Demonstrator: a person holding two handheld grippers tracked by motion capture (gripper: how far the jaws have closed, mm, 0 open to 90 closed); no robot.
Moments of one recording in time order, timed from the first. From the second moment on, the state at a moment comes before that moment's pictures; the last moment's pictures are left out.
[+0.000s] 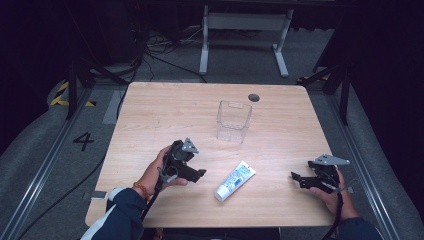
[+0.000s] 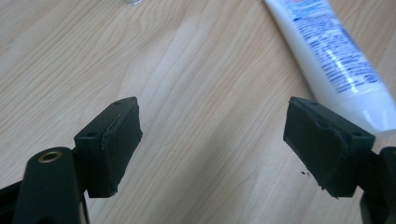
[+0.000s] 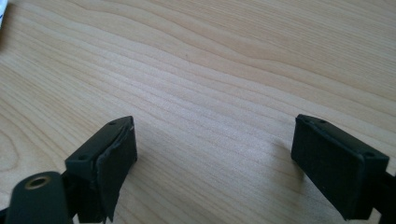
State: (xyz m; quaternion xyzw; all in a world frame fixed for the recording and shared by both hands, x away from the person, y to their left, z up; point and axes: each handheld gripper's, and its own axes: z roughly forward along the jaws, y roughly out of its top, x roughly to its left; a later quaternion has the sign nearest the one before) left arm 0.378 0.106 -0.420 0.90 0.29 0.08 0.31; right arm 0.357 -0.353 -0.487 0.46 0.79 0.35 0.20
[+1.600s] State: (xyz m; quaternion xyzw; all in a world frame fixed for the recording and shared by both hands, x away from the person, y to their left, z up) left arm 0.383 -0.026 -0.452 0.95 0.23 0.01 0.20; right arm 0.357 -0.353 -0.487 0.46 0.79 0.35 0.20
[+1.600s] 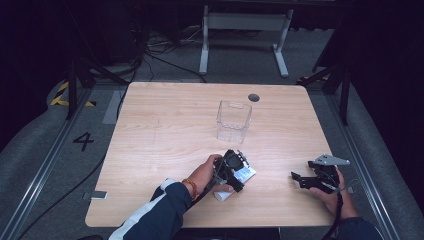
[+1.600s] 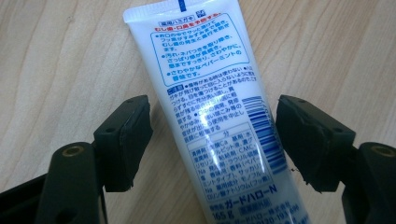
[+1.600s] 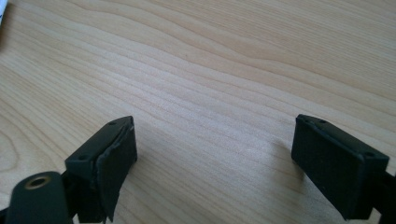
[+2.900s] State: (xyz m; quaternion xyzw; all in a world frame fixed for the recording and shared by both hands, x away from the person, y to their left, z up) left arm 0.383 0.000 -0.419 0.94 0.21 0.02 0.26; right arm 0.357 -0.353 -0.487 0.46 0.79 0.35 0.20
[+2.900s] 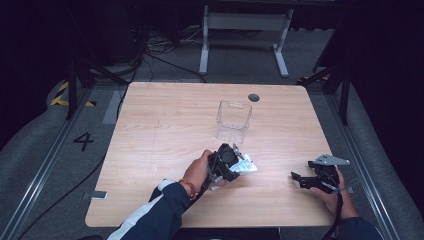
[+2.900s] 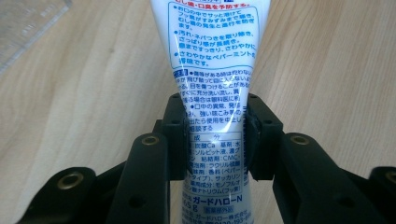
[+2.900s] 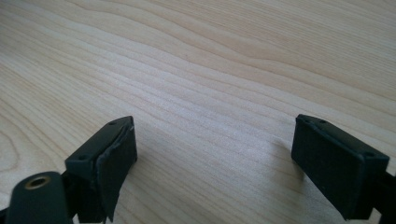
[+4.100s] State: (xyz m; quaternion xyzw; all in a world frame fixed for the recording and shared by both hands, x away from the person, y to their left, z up) left arm 0.409 0.045 -0.354 0.89 0.23 0.08 0.39; right arm 0.357 -0.353 -0.487 0.46 0.79 0.35 0.20
